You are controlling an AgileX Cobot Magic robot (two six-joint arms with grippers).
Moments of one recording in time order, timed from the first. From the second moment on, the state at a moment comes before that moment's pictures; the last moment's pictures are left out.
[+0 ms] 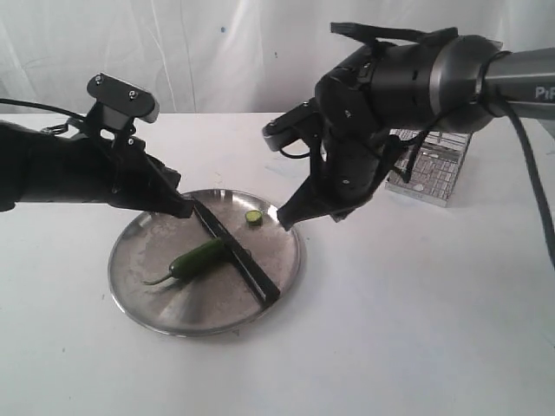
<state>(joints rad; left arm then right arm) -0.31 1.56 -0.87 -1.59 0.09 1.73 0.60 1.89 -1.40 -0.29 0.85 0.17</state>
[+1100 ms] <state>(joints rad) -0.31 0.75 -0.45 -1.79 -0.25 1.78 0.03 0.56 -0.45 0.27 0.19 -0.04</state>
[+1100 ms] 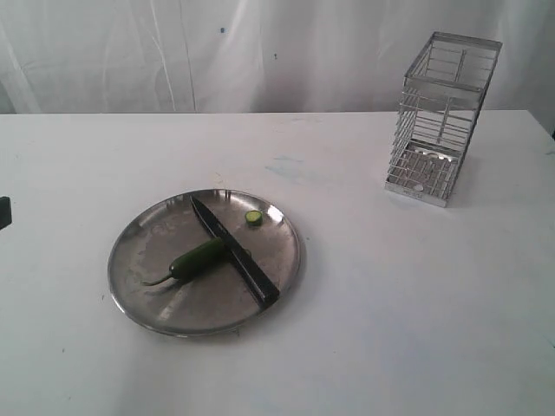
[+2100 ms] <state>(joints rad) -0.31 0.74 -0.45 -1.79 -0.24 1.78 -0.09 0.00 0.00 -0.14 0.30 0.22</state>
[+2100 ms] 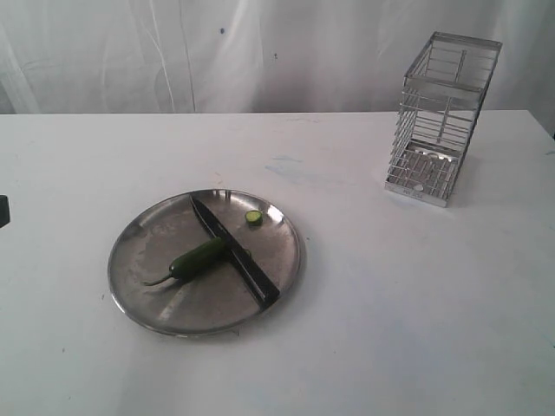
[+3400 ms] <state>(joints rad) -0.04 0.27 -0.45 -1.79 -0.19 1.78 -0.09 0.00 0.00 -0.14 0.34 0.23</state>
